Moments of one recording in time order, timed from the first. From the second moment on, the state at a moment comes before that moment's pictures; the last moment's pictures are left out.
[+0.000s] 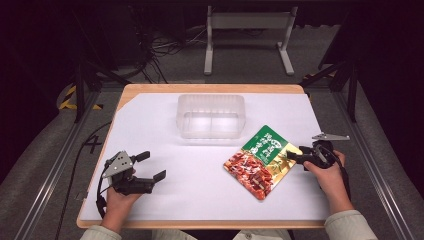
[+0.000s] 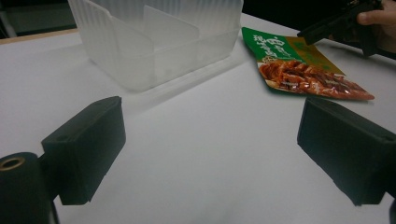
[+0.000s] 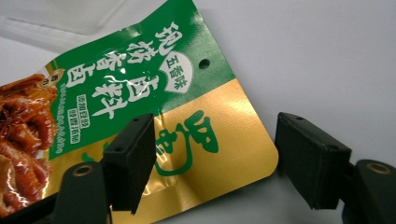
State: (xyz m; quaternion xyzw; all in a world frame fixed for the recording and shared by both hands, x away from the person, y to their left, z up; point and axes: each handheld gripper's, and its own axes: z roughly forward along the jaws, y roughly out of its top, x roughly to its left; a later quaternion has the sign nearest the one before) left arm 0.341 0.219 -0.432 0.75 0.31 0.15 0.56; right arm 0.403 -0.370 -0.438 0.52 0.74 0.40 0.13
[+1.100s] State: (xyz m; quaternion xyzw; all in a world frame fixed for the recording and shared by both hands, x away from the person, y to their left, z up) left arm 0.342 0.217 -0.432 0.76 0.30 0.15 0.56; right arm 0.397 -0.359 -0.435 0.47 0.77 0.42 0.12
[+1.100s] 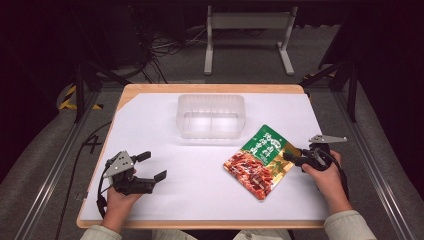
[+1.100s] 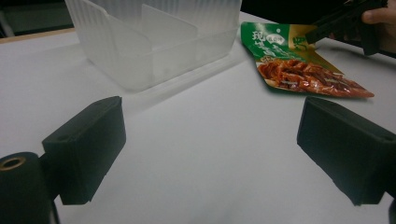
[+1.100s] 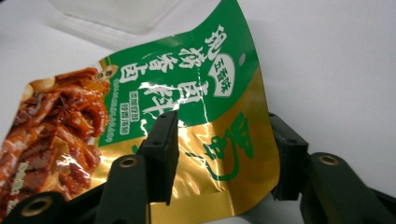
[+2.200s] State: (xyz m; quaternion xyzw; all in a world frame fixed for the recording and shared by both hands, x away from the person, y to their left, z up) left arm 0.341 0.217 -0.432 0.75 0.31 0.15 0.56; right arm 0.390 -0.355 -0.422 0.44 0.79 0.40 0.15
